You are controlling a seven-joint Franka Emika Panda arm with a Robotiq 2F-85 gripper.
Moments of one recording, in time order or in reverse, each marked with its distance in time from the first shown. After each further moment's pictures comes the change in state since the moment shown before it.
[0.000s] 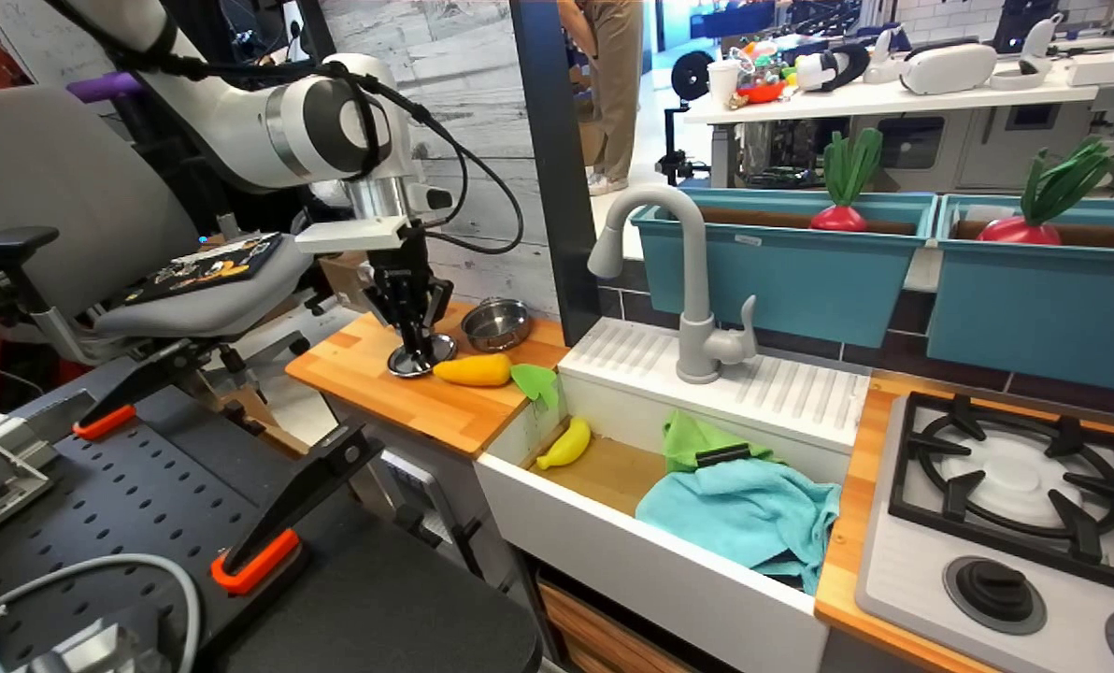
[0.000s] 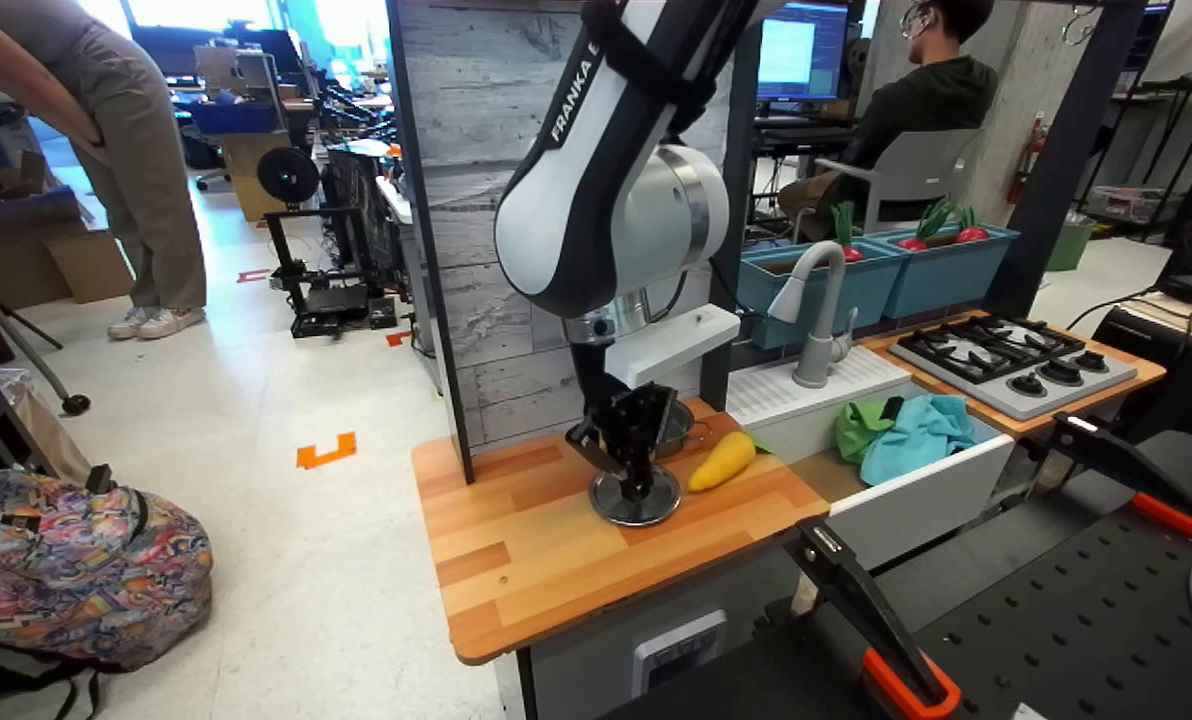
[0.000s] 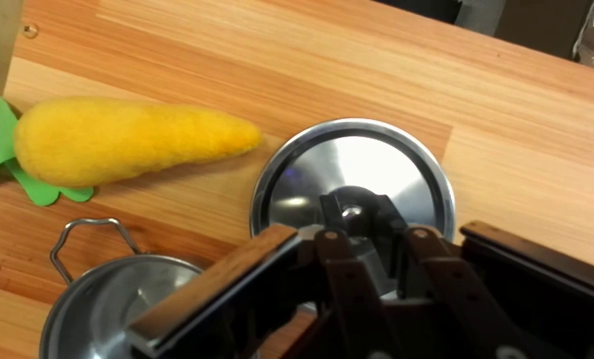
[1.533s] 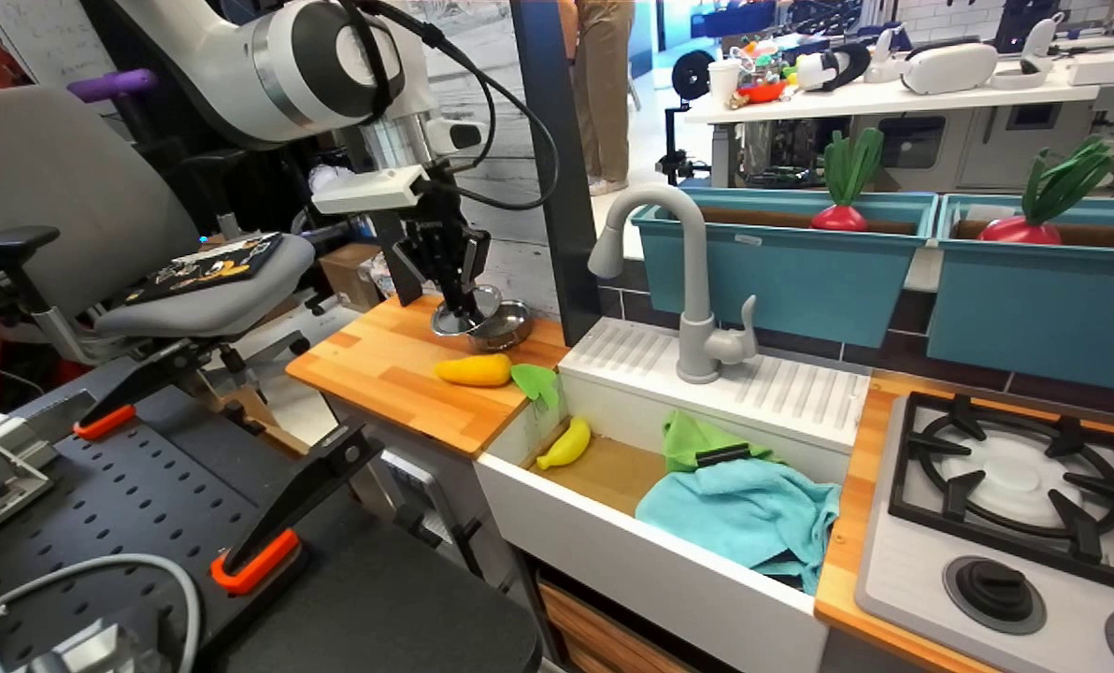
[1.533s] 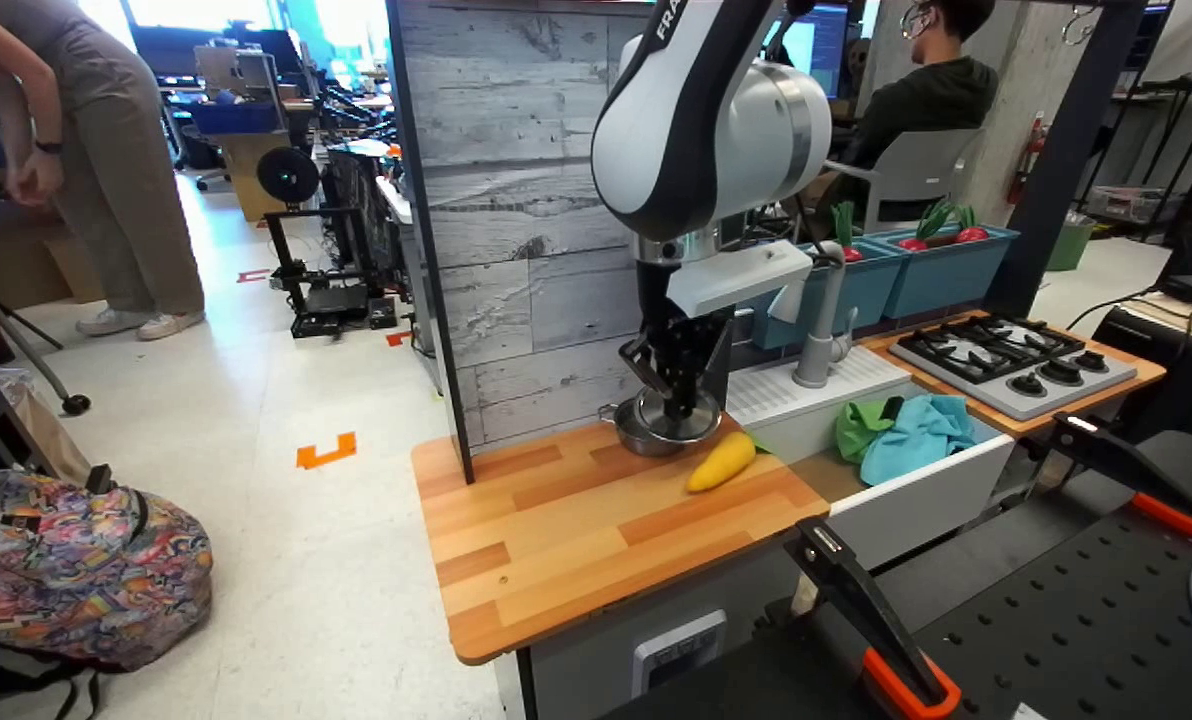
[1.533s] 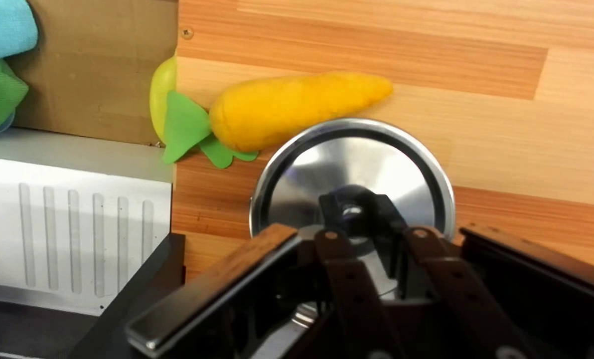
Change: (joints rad) arm -0.063 -0.192 -0.062 -0.216 0.006 0.214 0.077
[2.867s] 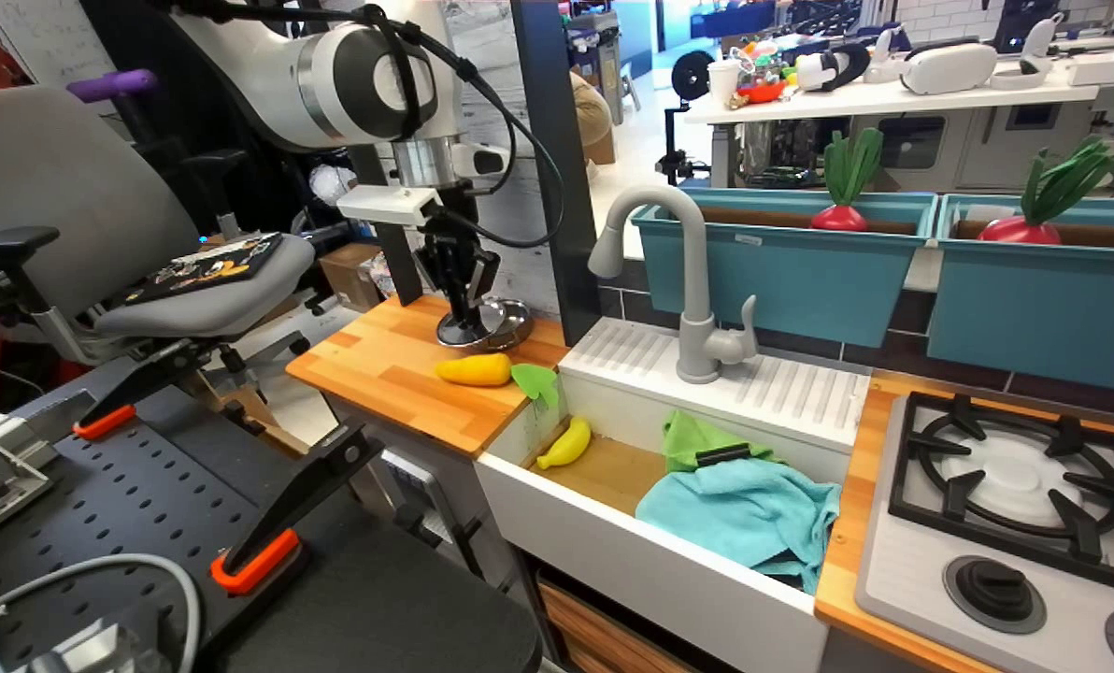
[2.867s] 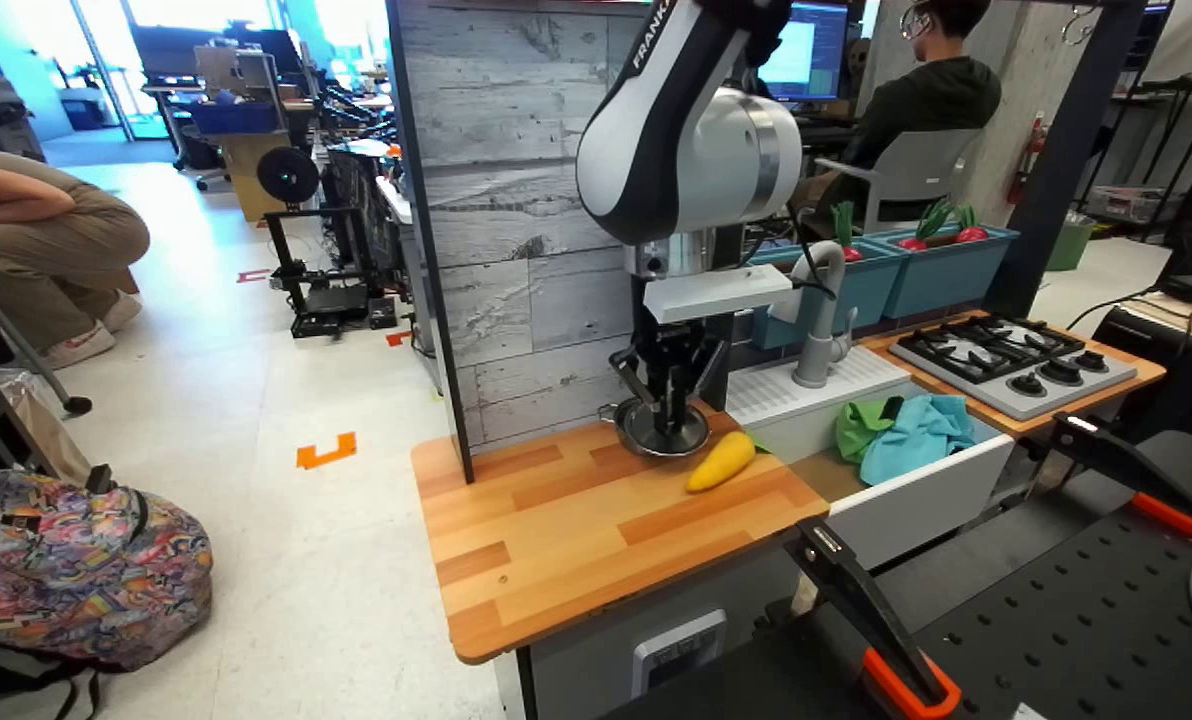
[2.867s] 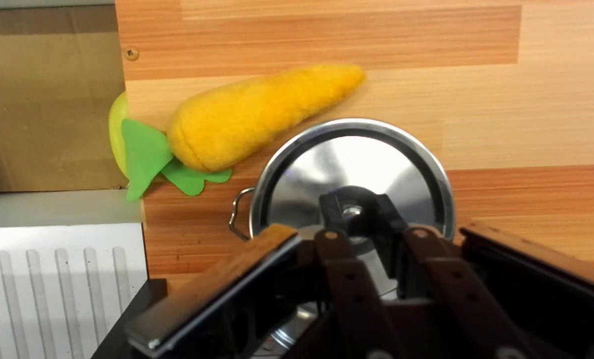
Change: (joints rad) arm -0.044 0.113 0.037 0.161 0.100 -0.116 0.053
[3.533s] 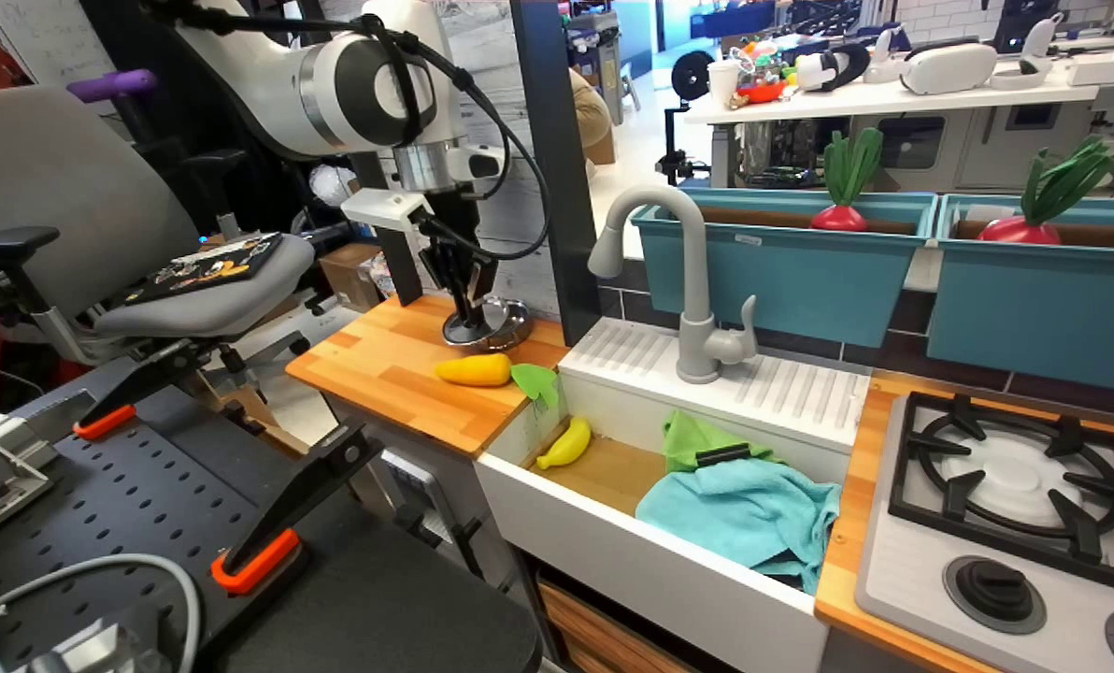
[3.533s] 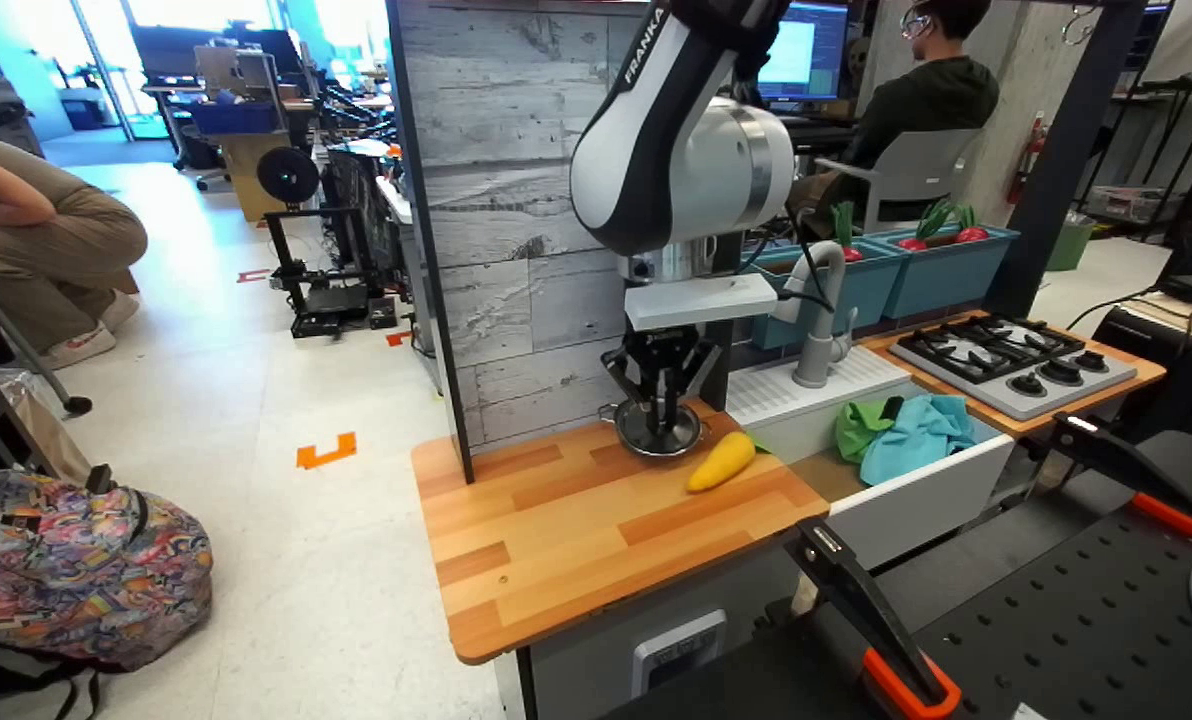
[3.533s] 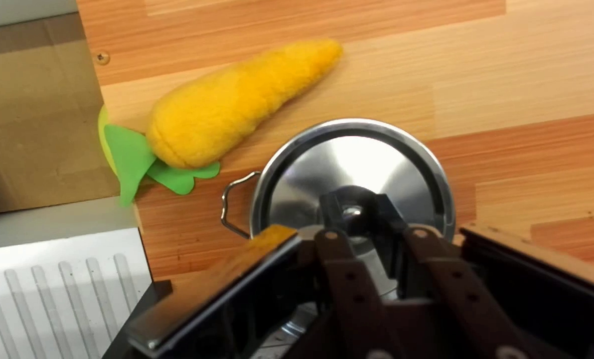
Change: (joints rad) arm 0.019 0.021 -0.013 0.019 0.001 0.040 0.137
